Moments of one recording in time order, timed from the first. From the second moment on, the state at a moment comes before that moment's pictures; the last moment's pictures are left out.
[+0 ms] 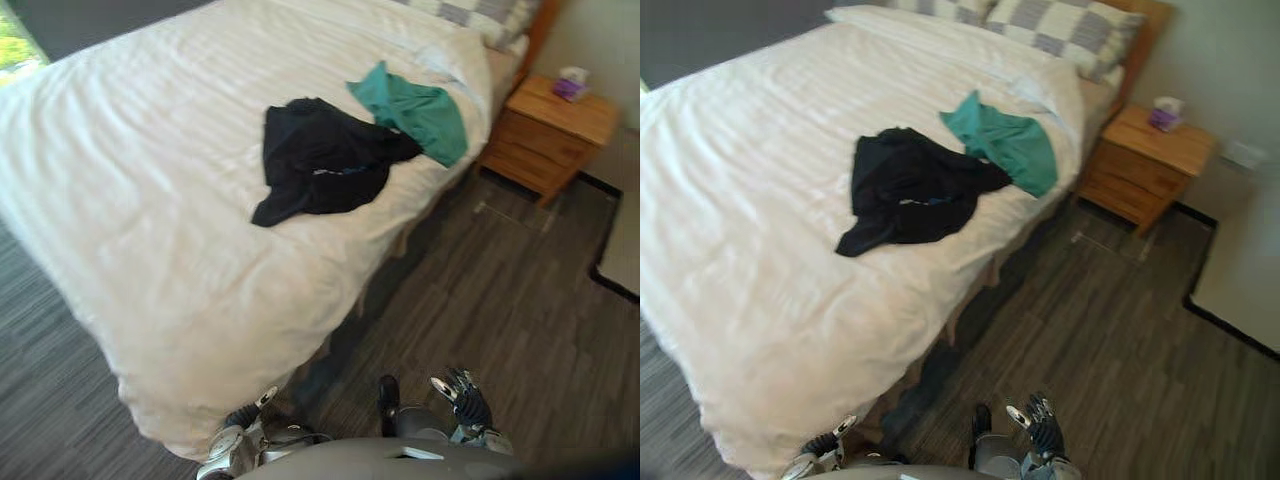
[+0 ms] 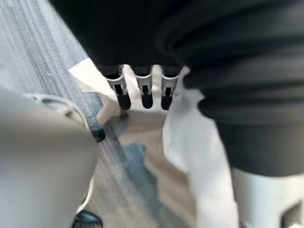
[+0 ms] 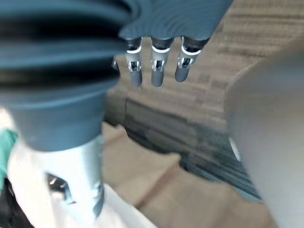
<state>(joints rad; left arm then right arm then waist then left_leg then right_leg) 0.08 0.06 0.22 1.08 -0.24 -0.03 0.02 0.16 -0.01 -0.20 0.97 0.29 -0.36 0.22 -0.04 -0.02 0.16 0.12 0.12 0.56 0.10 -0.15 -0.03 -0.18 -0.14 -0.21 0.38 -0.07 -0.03</state>
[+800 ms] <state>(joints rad) 0.13 0.07 0.22 1.13 -0.26 -0.06 -0.04 0.14 -0.09 -0.23 1.13 0.30 -0.24 0.21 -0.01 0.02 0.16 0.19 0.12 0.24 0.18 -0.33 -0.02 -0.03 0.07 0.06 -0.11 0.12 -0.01</state>
